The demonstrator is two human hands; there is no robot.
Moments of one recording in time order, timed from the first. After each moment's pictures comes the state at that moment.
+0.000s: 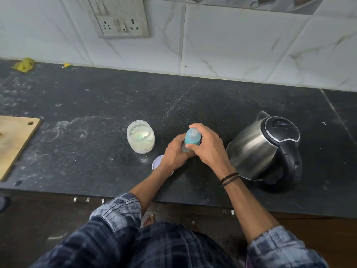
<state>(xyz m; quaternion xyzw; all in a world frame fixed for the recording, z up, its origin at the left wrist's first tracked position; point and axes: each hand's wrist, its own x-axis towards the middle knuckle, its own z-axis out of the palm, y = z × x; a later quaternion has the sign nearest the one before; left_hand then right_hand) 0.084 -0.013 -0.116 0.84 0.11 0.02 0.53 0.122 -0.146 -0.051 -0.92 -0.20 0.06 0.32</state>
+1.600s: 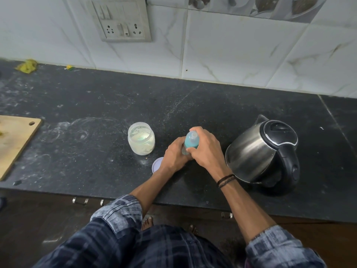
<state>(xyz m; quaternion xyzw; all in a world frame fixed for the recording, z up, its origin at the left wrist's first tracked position) 0.078 -0.017 -0.101 0.85 0.12 0.02 0.51 0.121 -0.139 -0.052 -0.94 -0.21 0.06 0.27</state>
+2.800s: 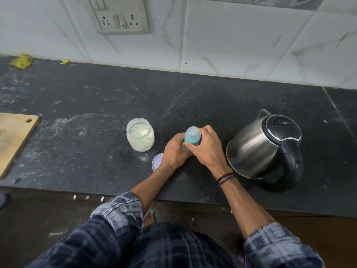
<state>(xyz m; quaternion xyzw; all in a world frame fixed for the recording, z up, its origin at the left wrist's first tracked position) 0.081 -0.017 -0.111 0.85 0.14 0.04 0.50 0.126 -0.144 -0.075 -0.93 -0.18 0.02 0.32</state>
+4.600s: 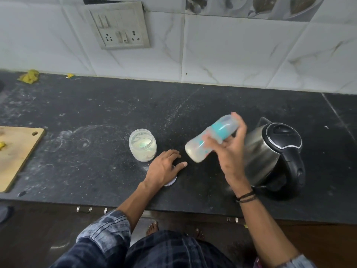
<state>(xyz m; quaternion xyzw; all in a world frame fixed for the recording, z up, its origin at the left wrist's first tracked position) 0.060 0.032 -0.164 0.96 0.01 0.08 0.26 0.105 -0.166 -0.015 -0.64 -0.08 -0.01 0.77</state>
